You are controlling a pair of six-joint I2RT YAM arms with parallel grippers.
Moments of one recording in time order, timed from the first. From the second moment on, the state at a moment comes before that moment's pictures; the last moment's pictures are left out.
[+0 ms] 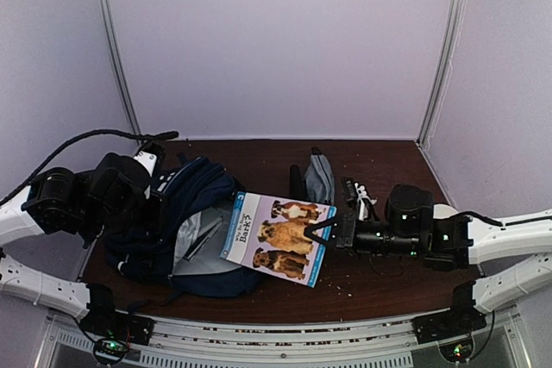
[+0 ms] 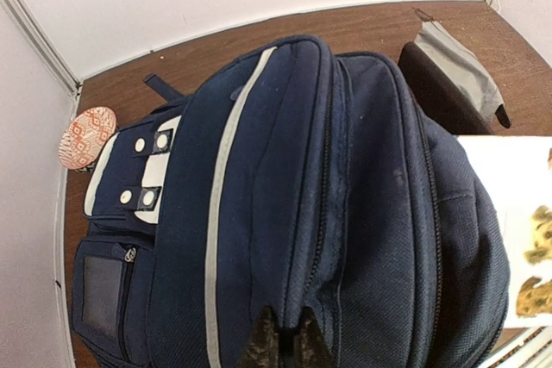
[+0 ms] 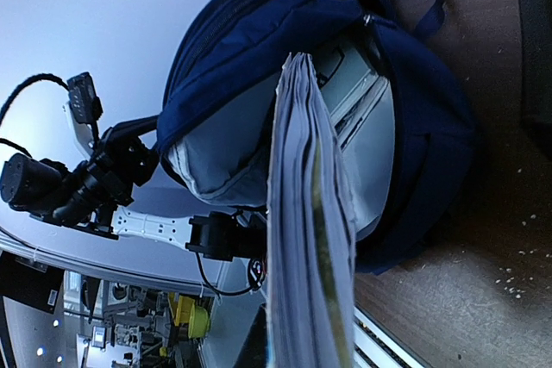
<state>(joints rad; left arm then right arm) -1.15 0.93 1.04 -0.94 -0.68 -0.59 1.13 1.08 0.60 0.25 -0.06 1.12</state>
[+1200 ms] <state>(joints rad) -1.14 0.84 0.96 -0.81 -0.63 -0.61 1.14 1.82 0.93 0.73 0.11 1.53</state>
